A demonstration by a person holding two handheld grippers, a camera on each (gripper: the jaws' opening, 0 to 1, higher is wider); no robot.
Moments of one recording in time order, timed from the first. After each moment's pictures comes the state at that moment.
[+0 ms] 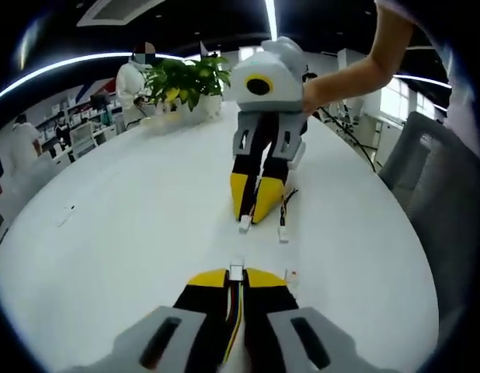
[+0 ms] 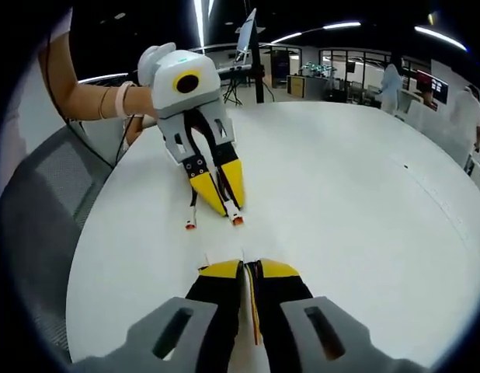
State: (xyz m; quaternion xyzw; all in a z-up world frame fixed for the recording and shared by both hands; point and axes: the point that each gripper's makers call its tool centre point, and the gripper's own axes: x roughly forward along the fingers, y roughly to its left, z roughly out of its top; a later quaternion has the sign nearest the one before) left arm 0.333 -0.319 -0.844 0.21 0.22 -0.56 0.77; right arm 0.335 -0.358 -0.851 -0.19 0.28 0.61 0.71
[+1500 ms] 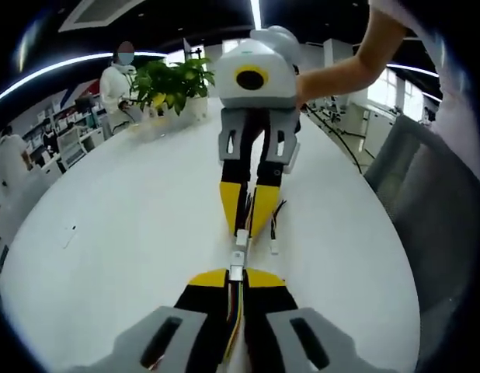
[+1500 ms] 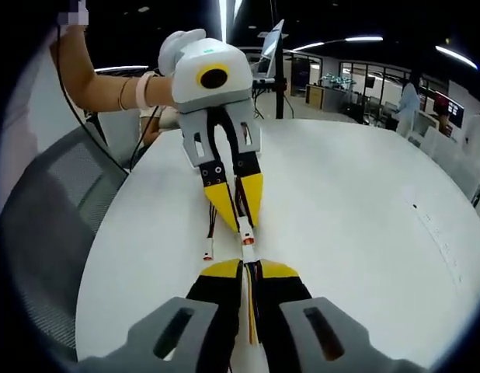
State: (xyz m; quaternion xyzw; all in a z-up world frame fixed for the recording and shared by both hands) left arm 0.326 -0.323 -0.808 0.24 0.23 -0.58 0.74; right arm 0.322 -0.334 -0.813 -0.21 0.24 0.65 0.69
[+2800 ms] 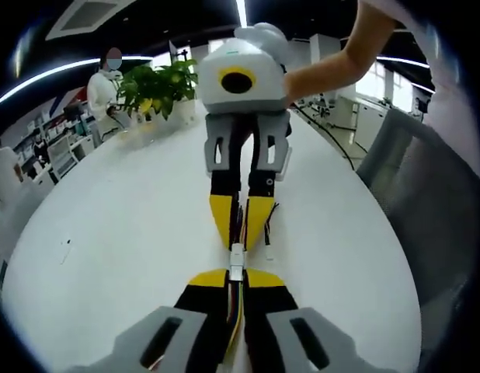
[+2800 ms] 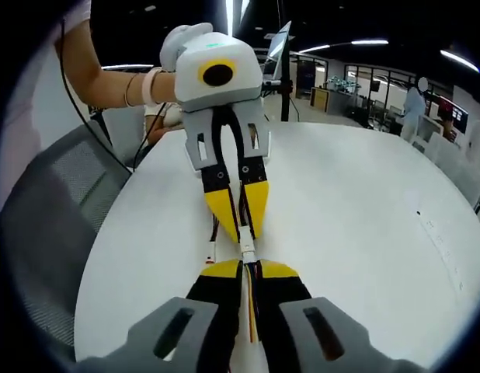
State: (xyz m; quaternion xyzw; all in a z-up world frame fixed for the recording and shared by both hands) left arm 0.326 -0.327 -0.805 0.25 0.22 -0.60 0.72; right arm 0.318 -0.330 -0.808 -0.21 0.24 0.66 0.68
